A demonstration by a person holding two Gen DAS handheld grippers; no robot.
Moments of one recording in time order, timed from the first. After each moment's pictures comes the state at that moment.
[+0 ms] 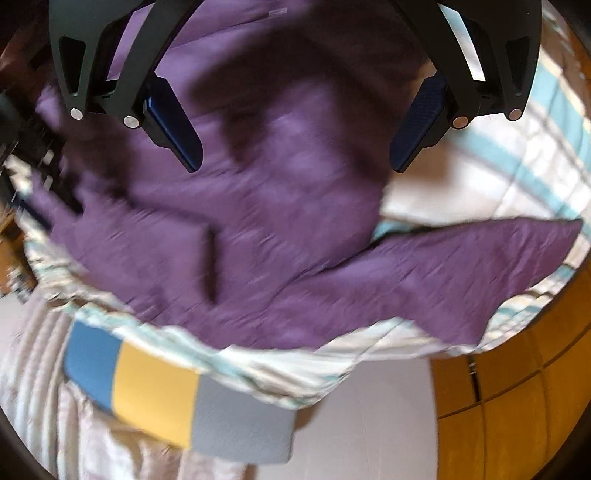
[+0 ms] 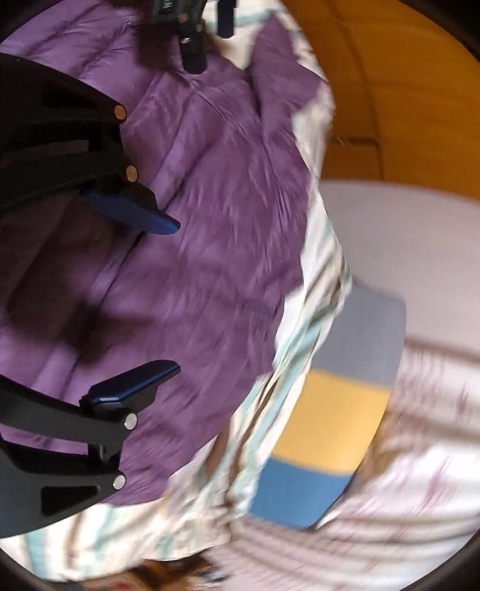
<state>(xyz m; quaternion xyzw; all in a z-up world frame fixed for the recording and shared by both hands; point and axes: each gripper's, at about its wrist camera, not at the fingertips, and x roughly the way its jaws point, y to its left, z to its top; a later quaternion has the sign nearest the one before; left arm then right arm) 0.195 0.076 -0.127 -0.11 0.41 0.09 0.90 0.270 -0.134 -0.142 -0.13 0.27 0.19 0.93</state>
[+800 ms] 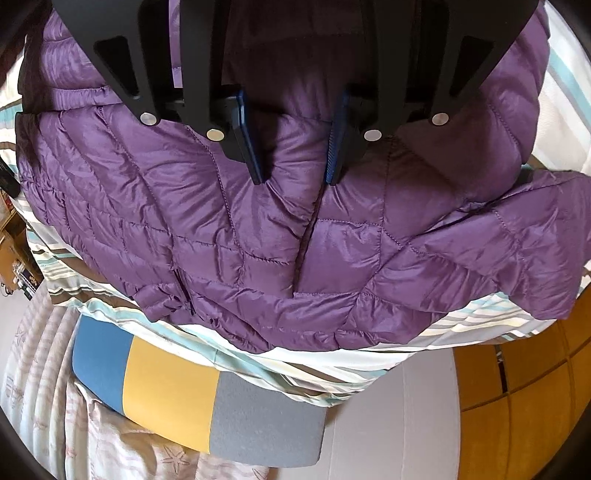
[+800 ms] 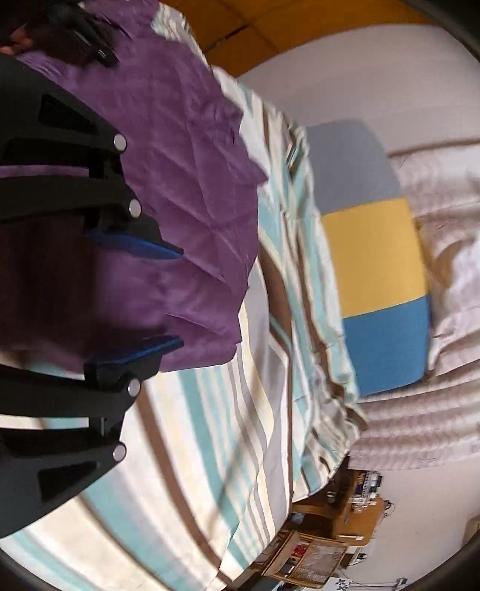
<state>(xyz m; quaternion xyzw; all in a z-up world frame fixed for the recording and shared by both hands) 0.287 0.034 -0.166 -0.11 0.40 0.08 0.91 0.339 -0.270 -0.141 0.10 0.33 0.00 0.94</state>
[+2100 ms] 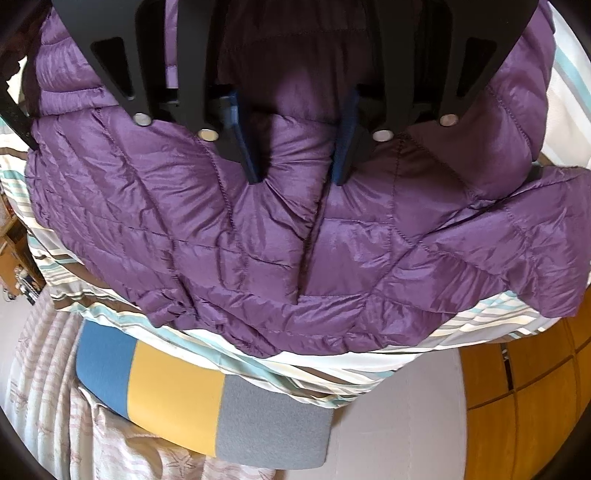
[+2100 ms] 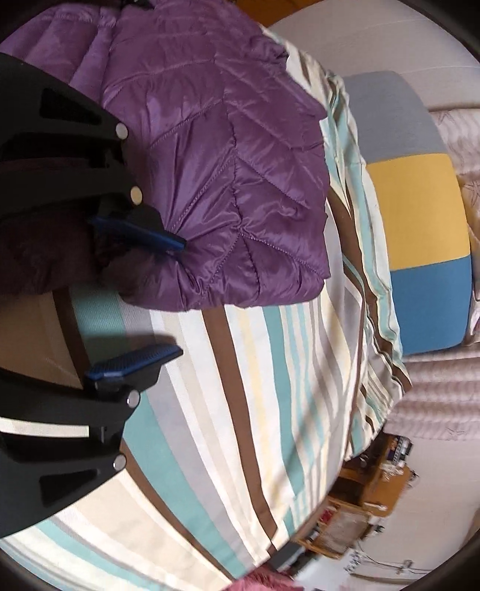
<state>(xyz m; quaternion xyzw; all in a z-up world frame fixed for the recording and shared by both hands) 0.292 0.029 -0.171 -0.10 0.40 0.06 0.91 0.310 -0.283 -0.191 0.07 0.40 -0.09 0.91</state>
